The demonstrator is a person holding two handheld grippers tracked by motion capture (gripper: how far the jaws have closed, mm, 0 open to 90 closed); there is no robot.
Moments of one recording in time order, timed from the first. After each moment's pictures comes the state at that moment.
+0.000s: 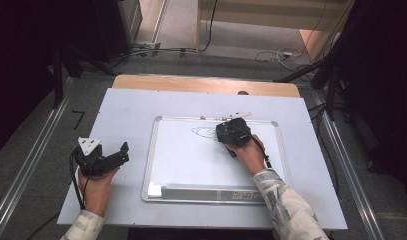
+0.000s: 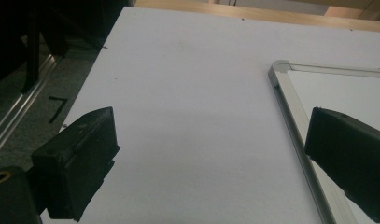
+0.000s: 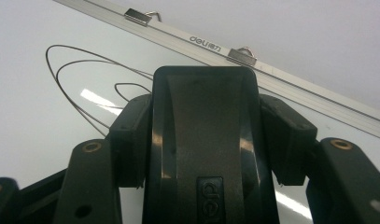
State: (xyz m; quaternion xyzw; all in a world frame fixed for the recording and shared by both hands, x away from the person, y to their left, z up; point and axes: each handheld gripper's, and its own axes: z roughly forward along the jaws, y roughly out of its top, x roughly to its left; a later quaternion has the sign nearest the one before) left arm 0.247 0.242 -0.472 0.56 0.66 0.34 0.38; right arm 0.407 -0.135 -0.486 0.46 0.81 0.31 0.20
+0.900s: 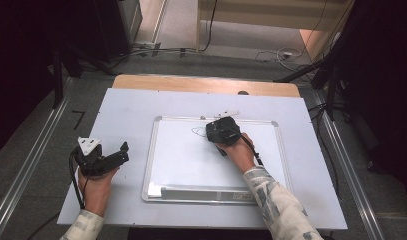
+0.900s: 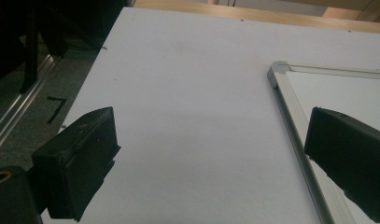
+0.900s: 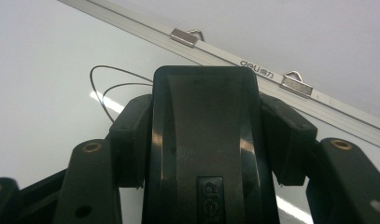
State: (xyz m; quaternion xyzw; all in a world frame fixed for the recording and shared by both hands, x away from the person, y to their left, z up) left arm 0.247 0.243 -0.472 0.56 0.66 0.33 0.38; right arm 0.408 -0.104 -0.487 0.44 0.82 0.31 0.19
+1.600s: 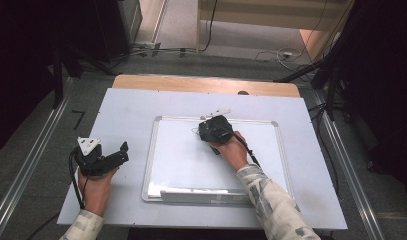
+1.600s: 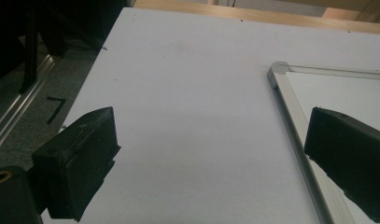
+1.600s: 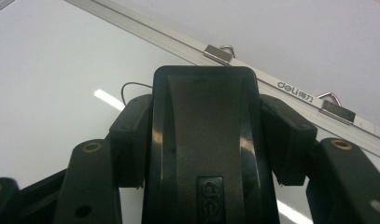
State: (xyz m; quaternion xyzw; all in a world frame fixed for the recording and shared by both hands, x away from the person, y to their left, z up) left arm 0.247 0.243 -0.471 0.56 0.65 0.33 0.38; right arm 0.411 -0.082 -0.487 0.43 0.83 0.32 0.19
